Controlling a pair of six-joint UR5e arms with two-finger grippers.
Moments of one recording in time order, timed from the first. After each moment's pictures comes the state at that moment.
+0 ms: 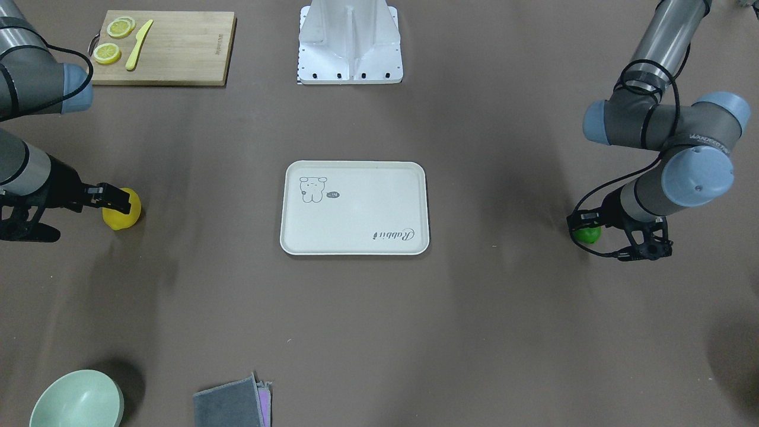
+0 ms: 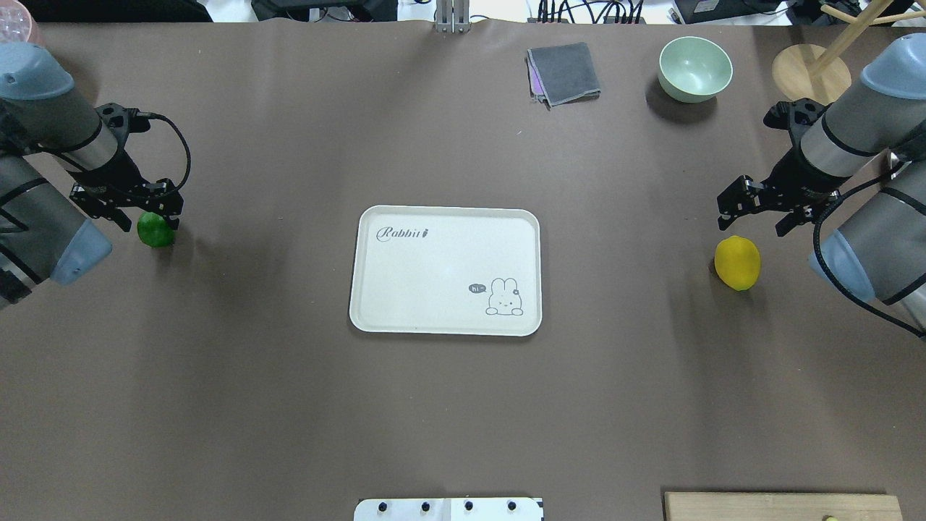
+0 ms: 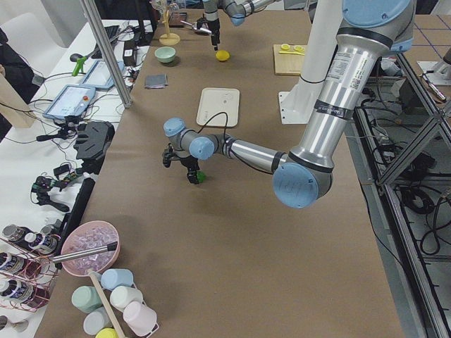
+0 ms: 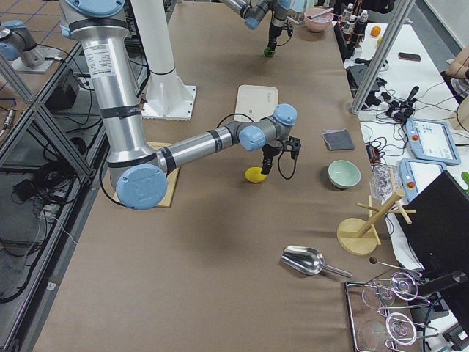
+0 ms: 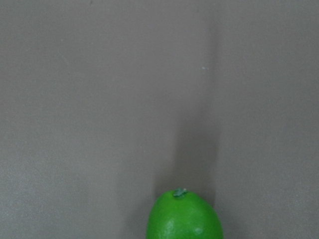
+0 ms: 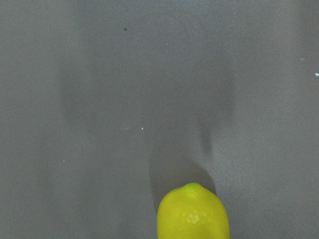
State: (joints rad) left arm -0.97 -1.92 -1.43 -1.72 -2.28 -0.73; right arm 1.00 -1.36 1.69 -1.48 2.34 0.78
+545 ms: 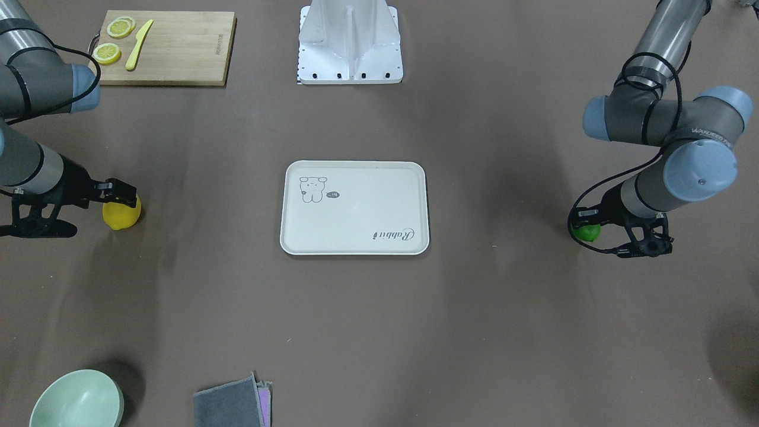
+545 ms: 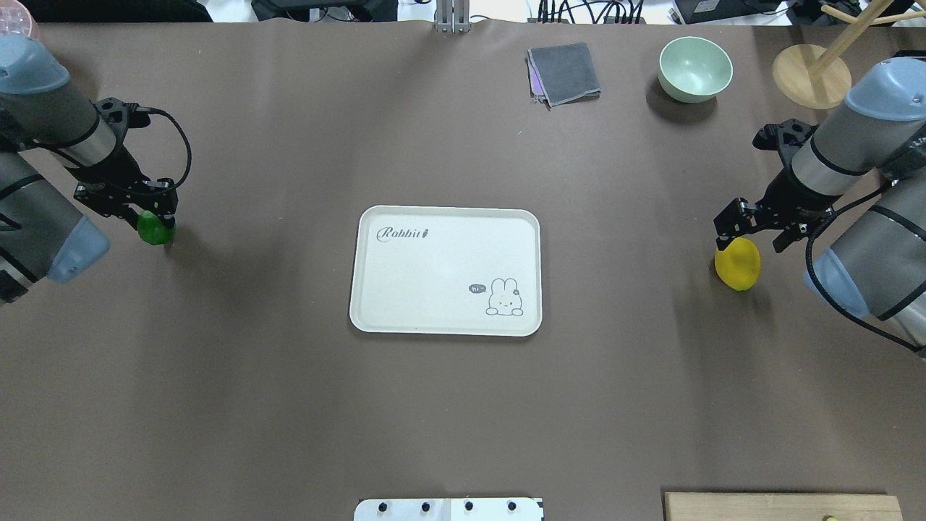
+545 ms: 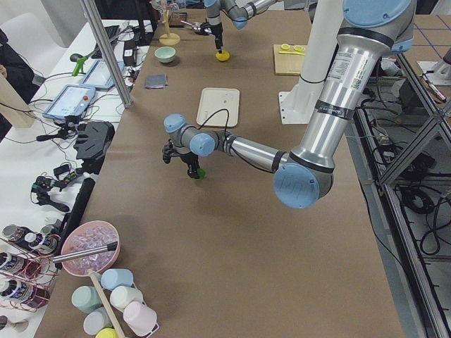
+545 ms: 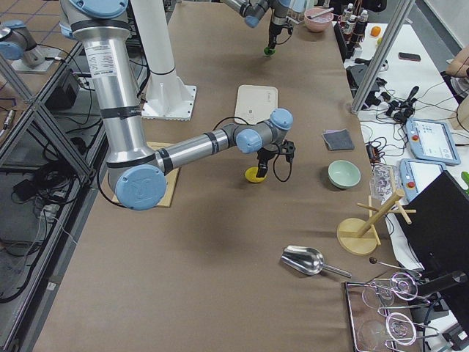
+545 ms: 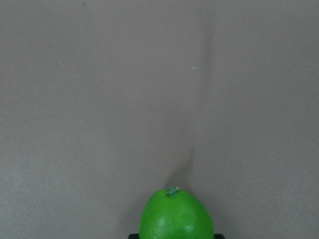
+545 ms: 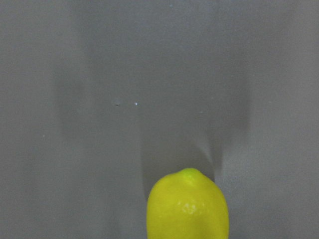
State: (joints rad) left arm -0.99 -1.91 -1.48 -1.68 -2.31 -0.72; right arm 0.95 -1.38 1.67 -1.48 2.33 0.72
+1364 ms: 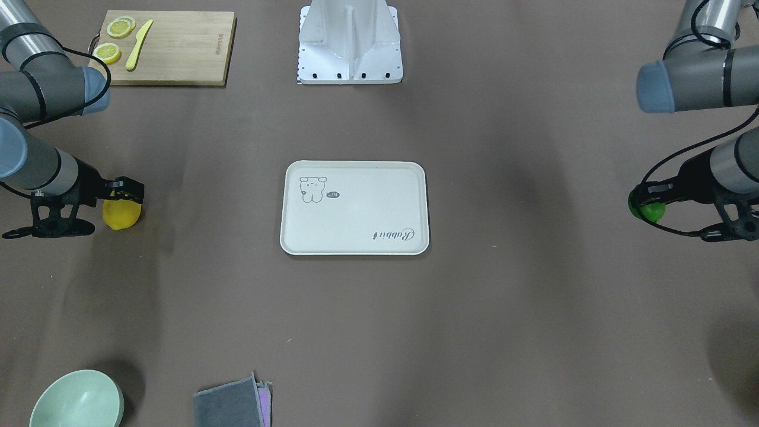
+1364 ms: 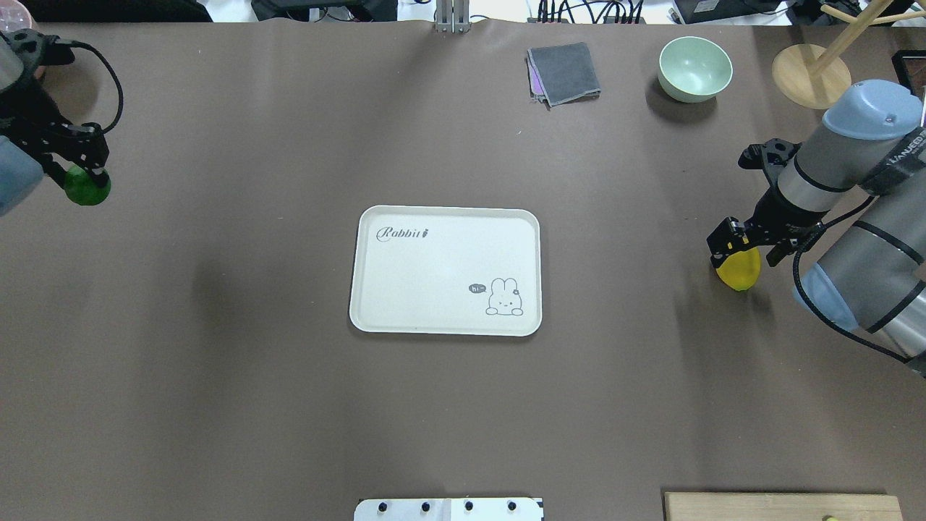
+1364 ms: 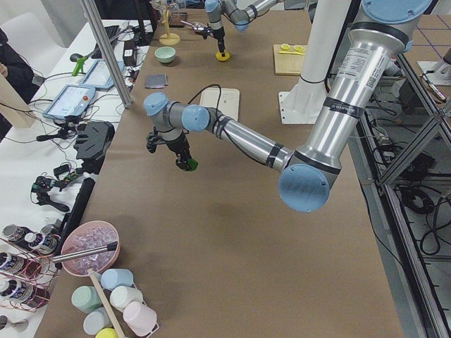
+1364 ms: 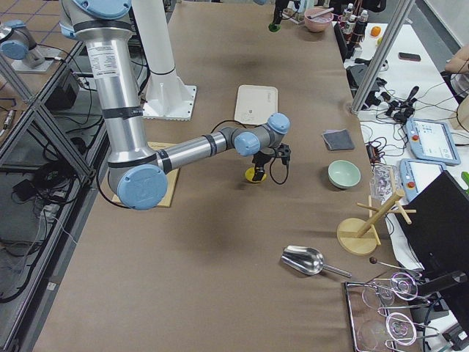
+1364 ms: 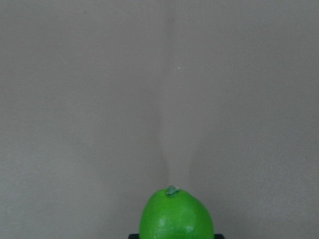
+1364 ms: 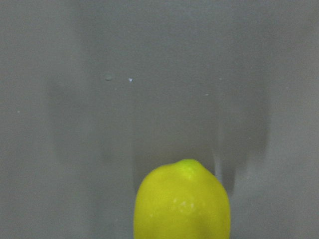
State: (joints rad) left arm -1.20 -1.95 -1.66 -1.21 -2.37 -0.39; right arm 0.93 -1.38 1.64 -1.49 2.32 0.64
